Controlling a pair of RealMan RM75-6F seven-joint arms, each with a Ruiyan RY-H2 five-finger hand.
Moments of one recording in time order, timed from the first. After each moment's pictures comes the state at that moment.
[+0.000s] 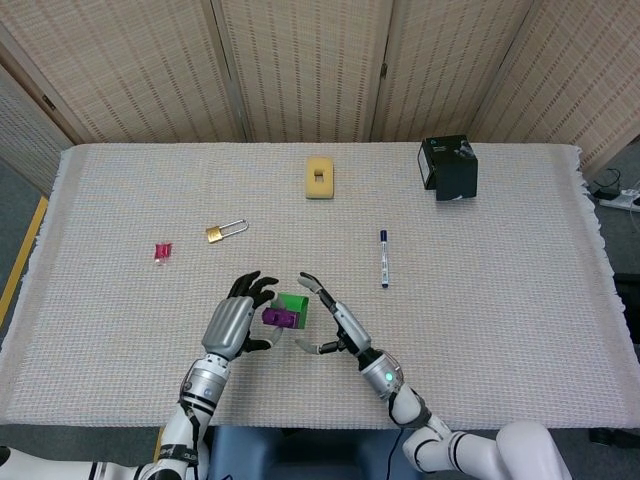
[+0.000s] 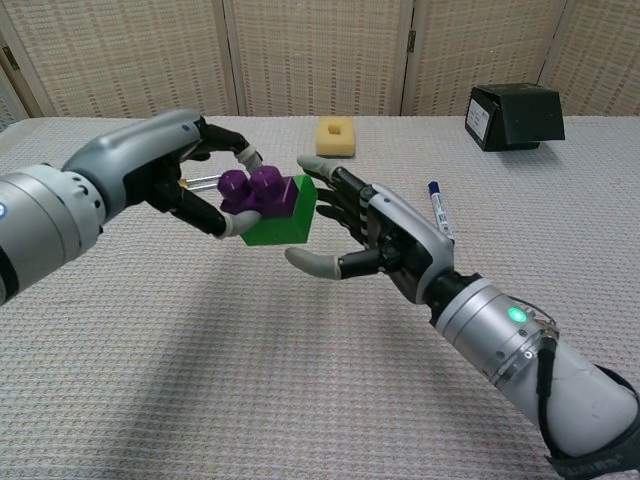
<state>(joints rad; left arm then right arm) -0.61 -1.69 -0.25 -1.94 0.96 1.29 0.48 0.66 -2.10 0.12 -0.88 -1.60 1.24 1.12</state>
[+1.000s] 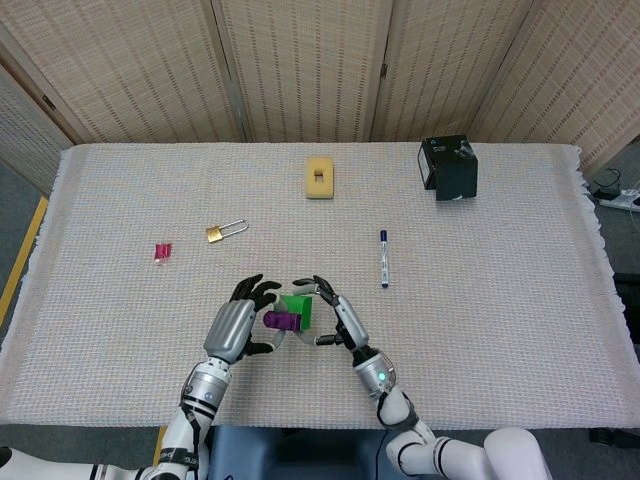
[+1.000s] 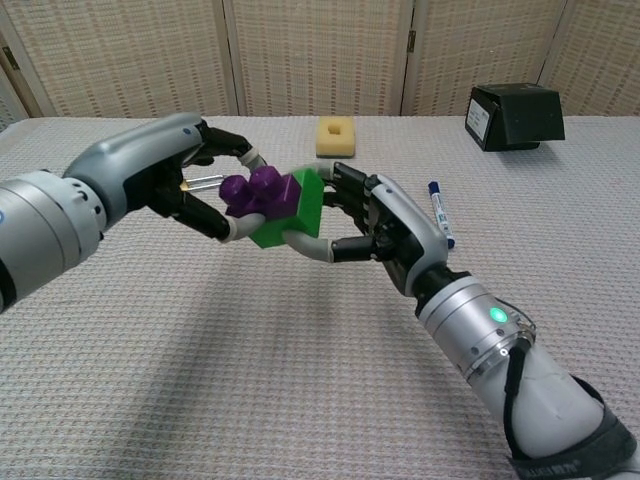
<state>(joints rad) -0.61 -1.70 -0.24 -1.95 0.96 1.29 0.45 0.65 -2.18 0.19 -0.86 -1.52 1.26 1.06</state>
